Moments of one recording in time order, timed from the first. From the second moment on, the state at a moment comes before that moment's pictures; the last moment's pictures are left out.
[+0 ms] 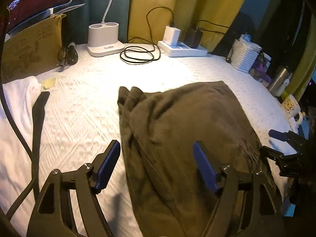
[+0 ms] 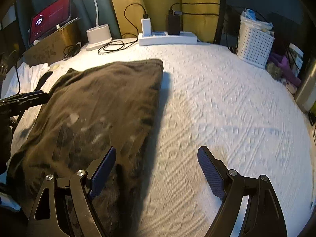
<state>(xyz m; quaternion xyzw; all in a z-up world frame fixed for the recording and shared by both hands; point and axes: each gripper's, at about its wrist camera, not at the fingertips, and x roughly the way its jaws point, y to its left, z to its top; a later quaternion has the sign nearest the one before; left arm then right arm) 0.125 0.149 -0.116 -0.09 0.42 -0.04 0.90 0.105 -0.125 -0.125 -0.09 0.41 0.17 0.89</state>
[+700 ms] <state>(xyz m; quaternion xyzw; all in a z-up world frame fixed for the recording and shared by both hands) 0.186 0.141 -0.138 -0.04 0.44 -0.07 0.89 0.198 -0.097 -0.127 -0.07 0.41 0.22 0.88</state>
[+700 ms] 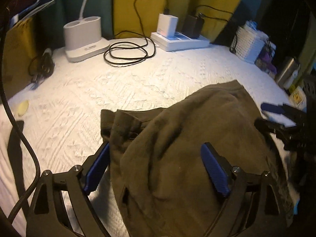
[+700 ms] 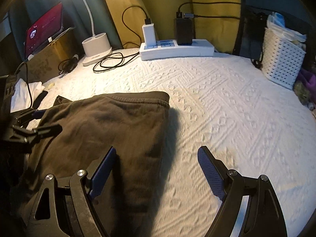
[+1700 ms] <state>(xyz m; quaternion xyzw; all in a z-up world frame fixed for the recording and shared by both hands) 0.182 0.095 -0.133 -0.02 0.42 -0.13 0.90 0.200 -0.050 -0.133 -0.11 0.39 0.29 0.87</state>
